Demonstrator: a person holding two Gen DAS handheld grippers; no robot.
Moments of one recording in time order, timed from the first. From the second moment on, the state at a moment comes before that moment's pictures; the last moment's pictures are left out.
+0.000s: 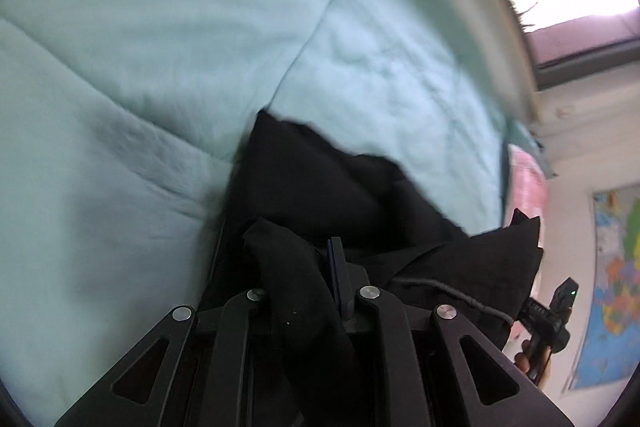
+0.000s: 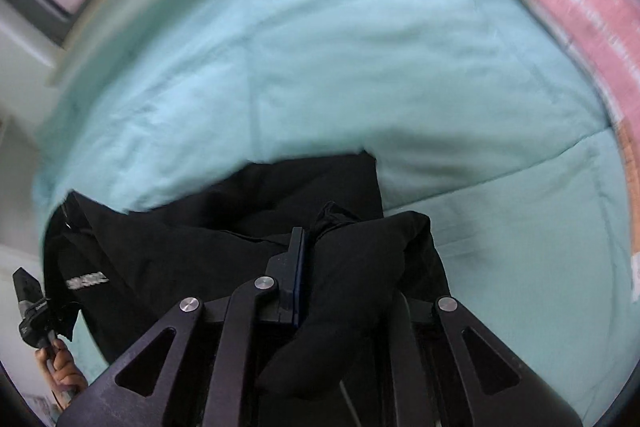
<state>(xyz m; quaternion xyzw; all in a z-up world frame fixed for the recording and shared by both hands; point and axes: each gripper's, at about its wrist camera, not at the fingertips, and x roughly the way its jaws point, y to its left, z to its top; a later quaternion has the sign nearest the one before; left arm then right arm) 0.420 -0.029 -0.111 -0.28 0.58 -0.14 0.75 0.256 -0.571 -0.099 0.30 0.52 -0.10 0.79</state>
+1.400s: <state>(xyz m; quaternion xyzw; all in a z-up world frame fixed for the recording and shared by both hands) 0.432 -0.041 -0.040 -0.07 0.54 -0.13 0.83 0.170 -0.585 0.008 0.24 0.45 -0.05 0.86</state>
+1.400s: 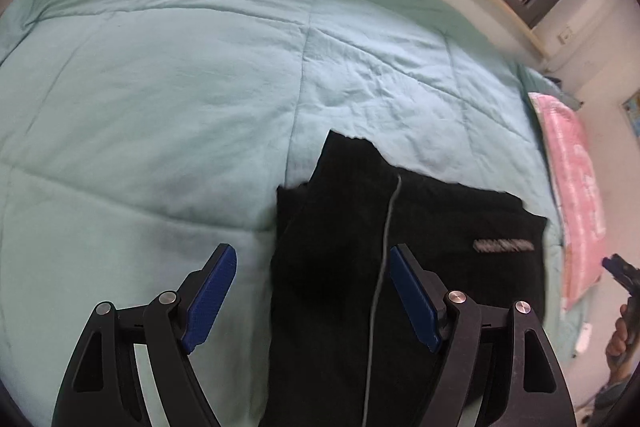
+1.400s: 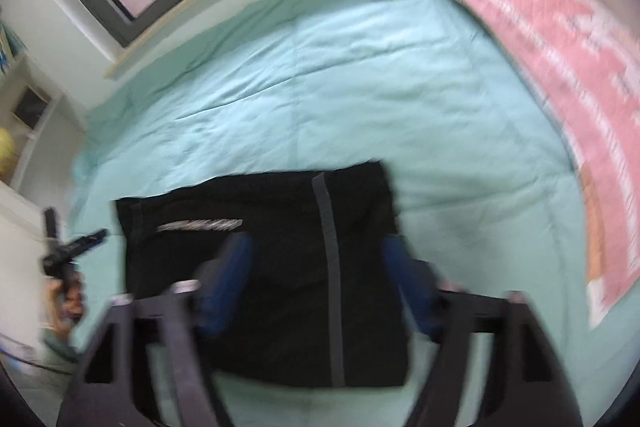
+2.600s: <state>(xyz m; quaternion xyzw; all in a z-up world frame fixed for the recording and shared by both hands) 0.513 -0.064 -0.137 -0.10 0.59 -0.08 0.80 0.343 -0.566 -0.178 0.16 0.53 -0.12 0.82</state>
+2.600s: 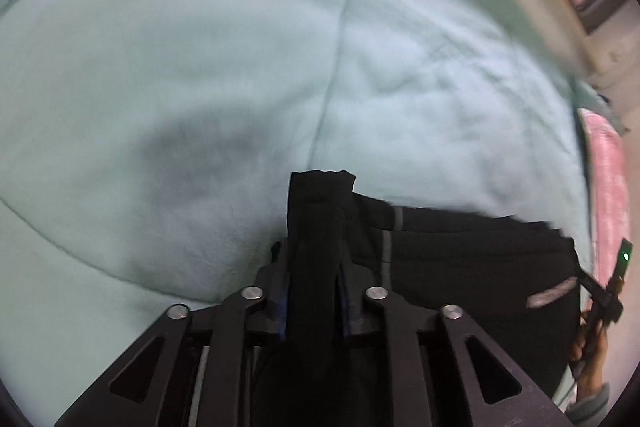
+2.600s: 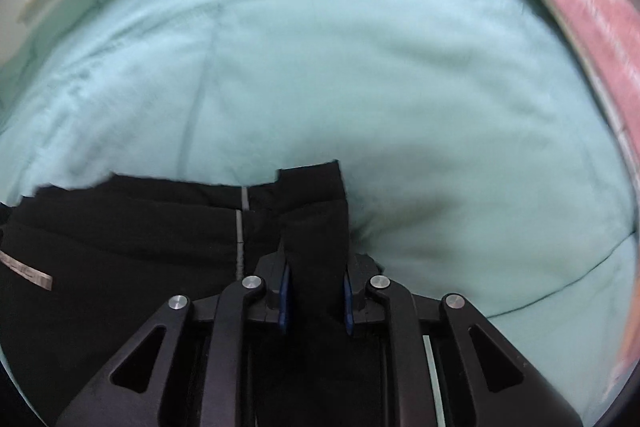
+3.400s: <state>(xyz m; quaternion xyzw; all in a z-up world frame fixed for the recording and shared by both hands) 0.351 -0.161 -0.035 -0.05 0.53 -0.21 0.82 0.221 -0.428 -0.072 0.14 0.51 0.00 0.85</state>
